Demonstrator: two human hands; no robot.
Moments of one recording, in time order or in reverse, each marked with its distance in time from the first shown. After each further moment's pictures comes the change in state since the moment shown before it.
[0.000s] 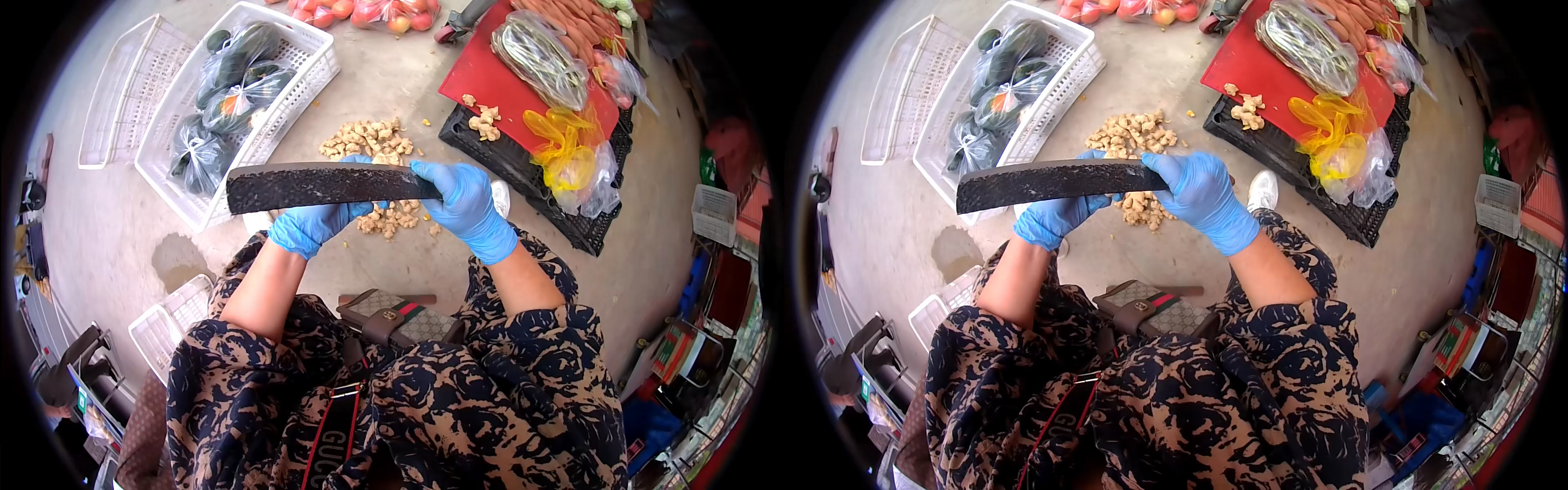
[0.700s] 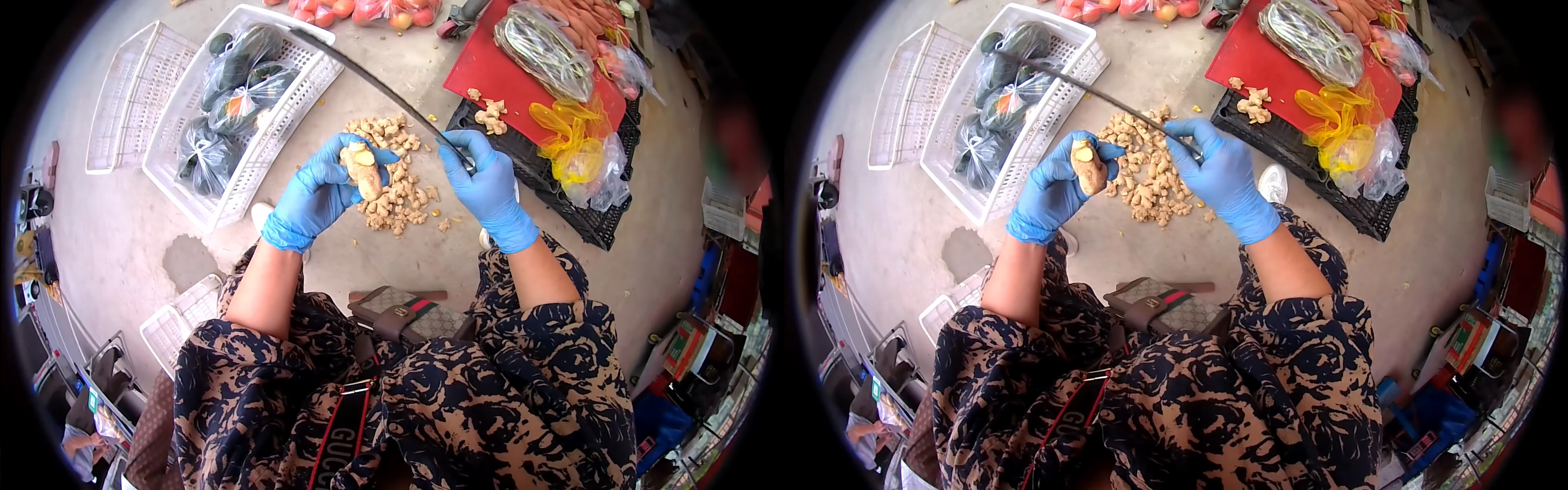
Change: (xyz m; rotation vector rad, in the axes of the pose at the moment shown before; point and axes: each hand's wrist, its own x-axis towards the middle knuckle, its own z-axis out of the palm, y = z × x) left_hand -0.016 0.026 0.042 0.083 -0.168 0.115; right_hand 0.007 -0.001 -0.012 0.245 0.126 0.399
